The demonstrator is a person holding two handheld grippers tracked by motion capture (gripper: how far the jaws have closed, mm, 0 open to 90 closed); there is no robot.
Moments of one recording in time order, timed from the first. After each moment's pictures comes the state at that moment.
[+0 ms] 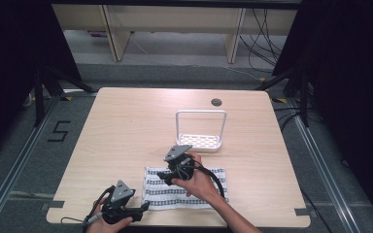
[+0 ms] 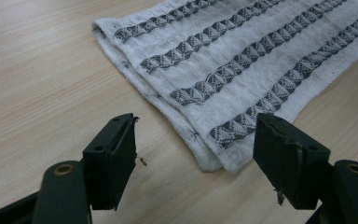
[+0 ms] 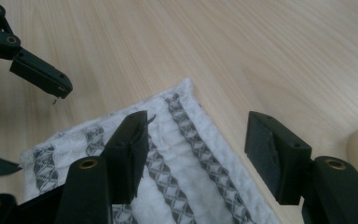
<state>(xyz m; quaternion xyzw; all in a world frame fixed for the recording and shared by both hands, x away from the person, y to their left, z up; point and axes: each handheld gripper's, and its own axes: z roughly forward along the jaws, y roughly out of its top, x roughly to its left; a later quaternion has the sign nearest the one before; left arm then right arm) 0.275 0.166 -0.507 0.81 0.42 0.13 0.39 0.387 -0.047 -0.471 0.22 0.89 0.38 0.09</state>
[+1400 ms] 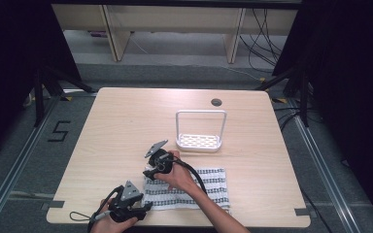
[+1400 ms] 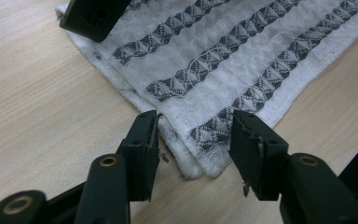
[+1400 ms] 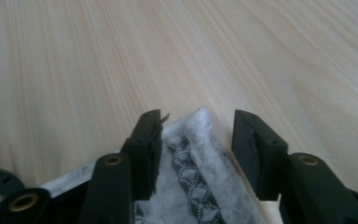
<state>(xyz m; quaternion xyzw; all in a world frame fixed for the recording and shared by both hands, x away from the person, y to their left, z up) 0.280 0.154 -0.509 0.85 0.39 0.12 0.33 0.421 0.009 -0.505 0.21 0.92 0.34 0.04</state>
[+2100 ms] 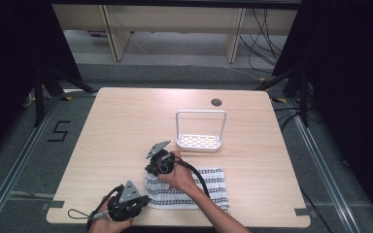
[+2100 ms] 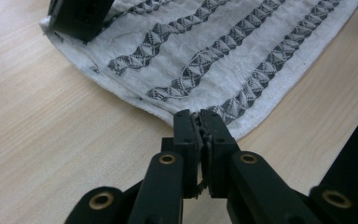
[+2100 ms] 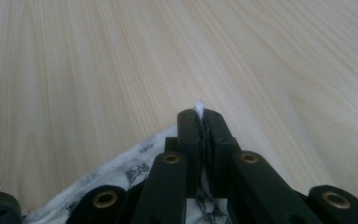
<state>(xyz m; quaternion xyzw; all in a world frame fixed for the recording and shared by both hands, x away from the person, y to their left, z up) 0.281 0.156 -0.504 0.86 0.34 0.13 0.36 0.416 0.000 -0.495 0.19 0.91 0.35 0.06</state>
